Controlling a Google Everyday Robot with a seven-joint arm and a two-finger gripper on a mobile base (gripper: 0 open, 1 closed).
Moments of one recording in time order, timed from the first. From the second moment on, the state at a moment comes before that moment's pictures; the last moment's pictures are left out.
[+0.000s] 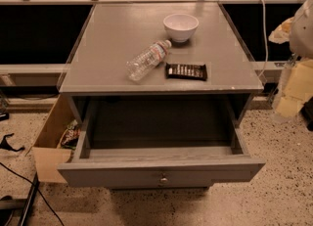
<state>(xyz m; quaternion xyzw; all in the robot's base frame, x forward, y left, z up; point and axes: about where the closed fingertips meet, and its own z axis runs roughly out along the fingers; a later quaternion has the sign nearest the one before) 0.438 -0.216 0.977 -0.60 0.78 -0.04 0.16</state>
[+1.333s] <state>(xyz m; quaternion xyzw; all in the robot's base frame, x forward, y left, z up) 0.511 -0.150 0.980 -0.76 0.61 -0.08 0.22</state>
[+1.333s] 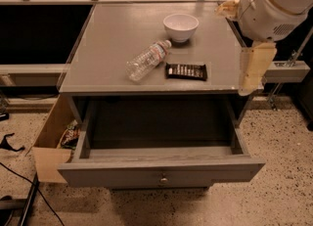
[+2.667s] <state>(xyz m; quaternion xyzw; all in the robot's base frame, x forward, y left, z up) 0.589 -0.077 0.973 -0.88 0.41 -0.11 0.23</state>
